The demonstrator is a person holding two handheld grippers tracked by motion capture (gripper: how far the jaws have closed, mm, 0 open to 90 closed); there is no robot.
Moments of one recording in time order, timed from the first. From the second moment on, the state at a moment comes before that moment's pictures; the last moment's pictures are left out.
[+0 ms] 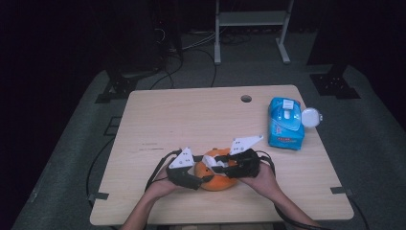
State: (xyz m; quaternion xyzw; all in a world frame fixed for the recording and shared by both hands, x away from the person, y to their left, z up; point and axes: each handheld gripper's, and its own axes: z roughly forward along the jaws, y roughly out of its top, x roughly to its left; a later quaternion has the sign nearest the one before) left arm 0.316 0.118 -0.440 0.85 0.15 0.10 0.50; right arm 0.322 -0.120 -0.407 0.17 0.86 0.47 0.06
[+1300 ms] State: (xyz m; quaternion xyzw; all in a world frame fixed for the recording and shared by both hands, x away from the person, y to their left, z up) left arm 0.335 0.127 -0.446 0.84 0.18 0.09 0.51; right arm 0.314 -0.161 -0.414 0.21 0.86 0.46 0.09
